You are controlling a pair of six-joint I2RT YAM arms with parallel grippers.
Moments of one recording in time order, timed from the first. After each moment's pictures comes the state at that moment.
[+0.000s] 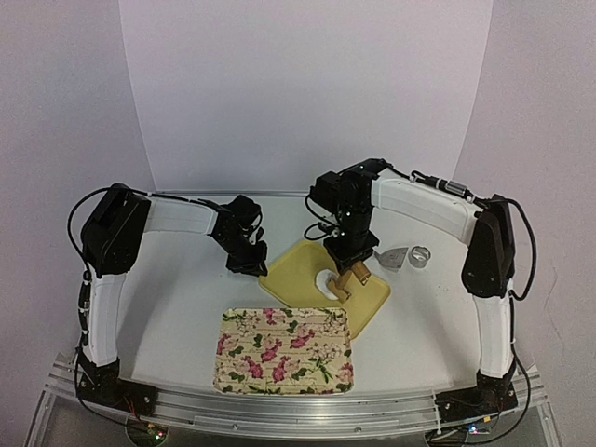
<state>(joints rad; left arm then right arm) -0.63 2.15 1.52 -0.53 0.27 -0.56 0.79 2.14 2.00 -1.38 0.08 0.24</state>
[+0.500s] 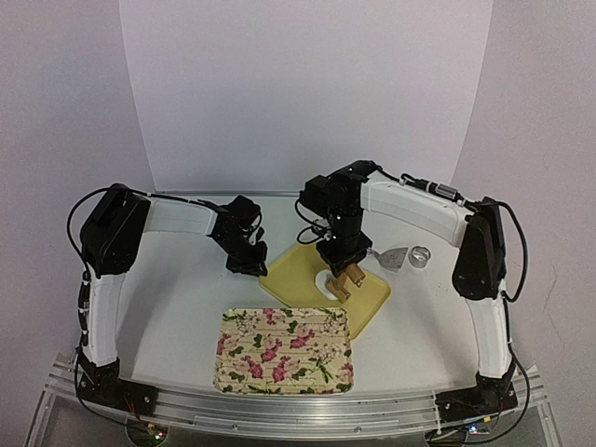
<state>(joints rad) -0.63 2.14 1.50 -0.51 0.26 -0.55 0.83 2.19 2.06 -1.42 0.11 0.26</state>
